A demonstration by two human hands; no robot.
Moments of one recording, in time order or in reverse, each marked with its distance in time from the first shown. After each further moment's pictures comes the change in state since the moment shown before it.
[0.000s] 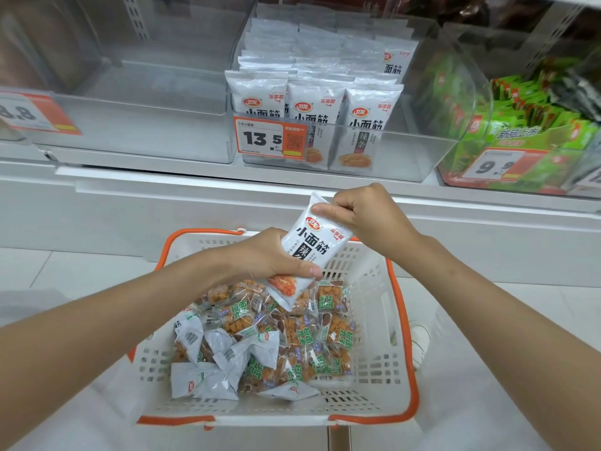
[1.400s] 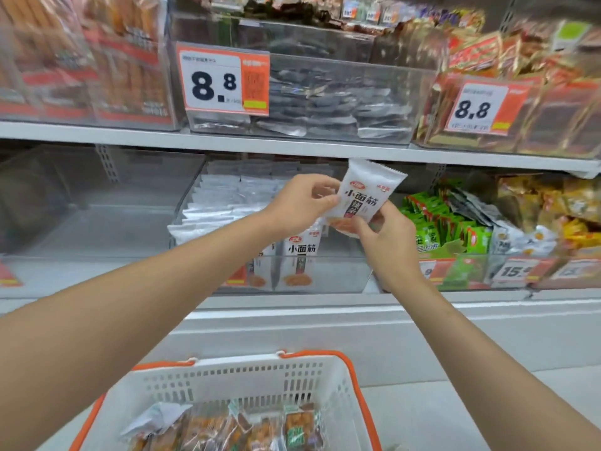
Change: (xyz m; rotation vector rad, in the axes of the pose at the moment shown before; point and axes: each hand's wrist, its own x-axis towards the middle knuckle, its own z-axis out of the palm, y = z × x) left_hand 0.102 0.228 -0.025 0.341 0.415 0.665; right_hand 0.038 0.036 -0.127 0.094 0.782 0.246
